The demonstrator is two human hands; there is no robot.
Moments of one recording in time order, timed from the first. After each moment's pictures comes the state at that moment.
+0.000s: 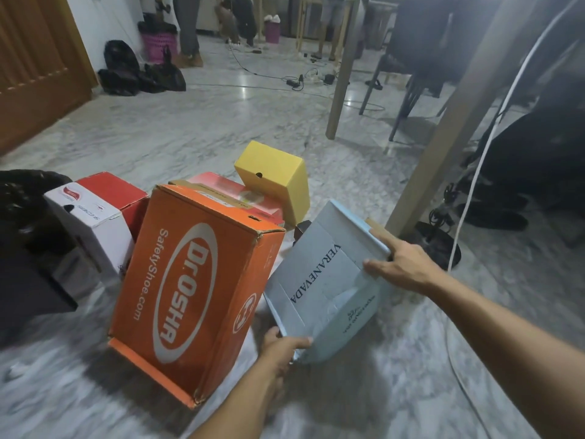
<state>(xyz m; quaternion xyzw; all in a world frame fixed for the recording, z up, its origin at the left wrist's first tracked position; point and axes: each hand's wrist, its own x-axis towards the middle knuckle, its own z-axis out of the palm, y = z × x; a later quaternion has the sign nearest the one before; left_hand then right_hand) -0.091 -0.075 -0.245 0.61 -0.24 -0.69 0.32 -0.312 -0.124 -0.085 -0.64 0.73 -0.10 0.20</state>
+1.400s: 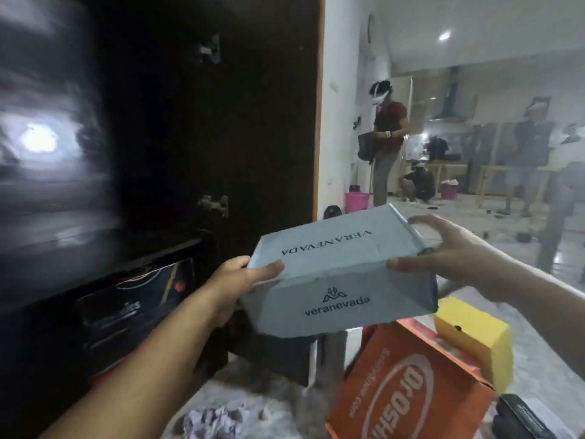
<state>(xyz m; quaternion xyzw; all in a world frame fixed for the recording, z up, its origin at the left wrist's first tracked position) 0.274 0.108 0.134 0.61 -0.41 -0.34 0.59 -0.023 -0.010 0.199 -0.77 0.43 -0.32 0.36</state>
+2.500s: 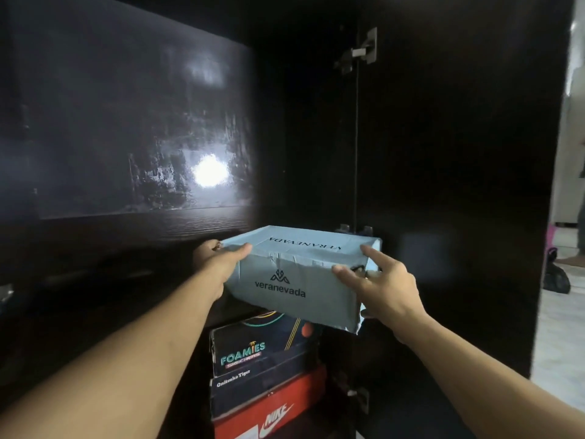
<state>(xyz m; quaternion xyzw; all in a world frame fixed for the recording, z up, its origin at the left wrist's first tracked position) 0.569 0.133 0.164 0.70 -0.09 0.08 0.71 0.372 -0.038 0.140 -0.78 0.23 -0.38 0.45</state>
